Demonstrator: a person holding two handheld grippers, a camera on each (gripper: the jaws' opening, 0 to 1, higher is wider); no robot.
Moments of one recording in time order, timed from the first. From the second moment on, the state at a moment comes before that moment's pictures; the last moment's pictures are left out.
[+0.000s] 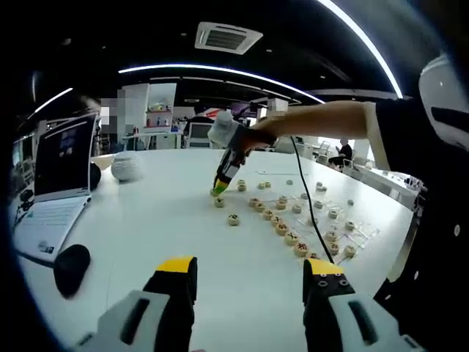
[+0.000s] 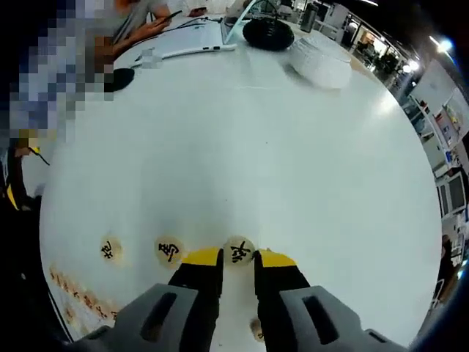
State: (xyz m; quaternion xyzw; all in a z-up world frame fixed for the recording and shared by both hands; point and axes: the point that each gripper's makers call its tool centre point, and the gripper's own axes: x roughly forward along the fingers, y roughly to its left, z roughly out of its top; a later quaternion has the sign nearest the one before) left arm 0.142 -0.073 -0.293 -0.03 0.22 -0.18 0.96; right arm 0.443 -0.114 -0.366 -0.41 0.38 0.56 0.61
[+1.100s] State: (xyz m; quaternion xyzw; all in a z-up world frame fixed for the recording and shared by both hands) left arm 0.156 -0.126 -0.269 0.00 0.20 -0.25 0.95; right arm 0.292 -0.356 -0.248 -0.33 0.27 0.51 0.75
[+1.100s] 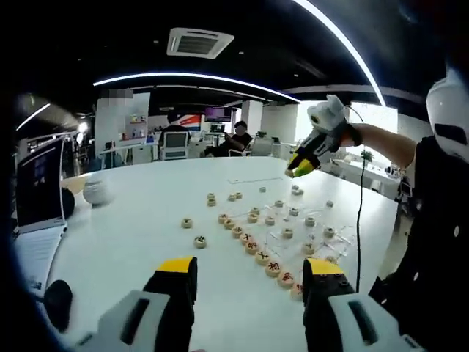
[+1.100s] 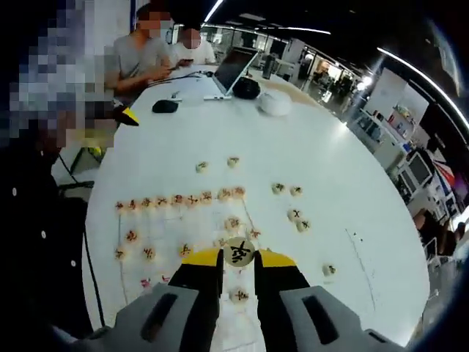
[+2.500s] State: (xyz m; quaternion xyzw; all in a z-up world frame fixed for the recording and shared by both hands) left arm 0.156 -0.151 -0.285 0.01 0.23 -0.29 0.93; right arm 0.146 -0.397 -0.359 -0.26 0.33 0.48 0.77
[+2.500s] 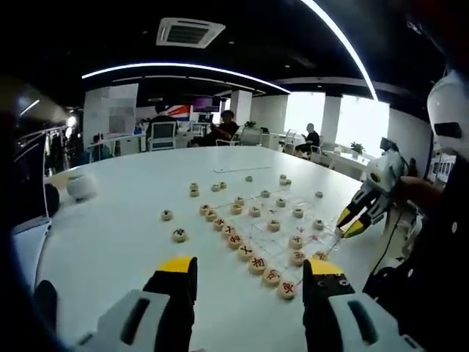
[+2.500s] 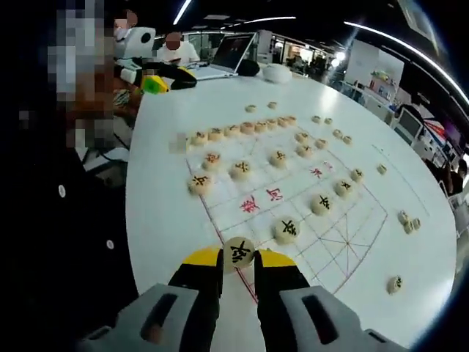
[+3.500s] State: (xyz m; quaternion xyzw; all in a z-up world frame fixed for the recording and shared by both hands) left arm 0.158 -0.156 -0.283 0.01 0.23 -0.29 0.93; right arm 0.165 -0.439 -0.311 -0.16 0.24 0.40 0.87
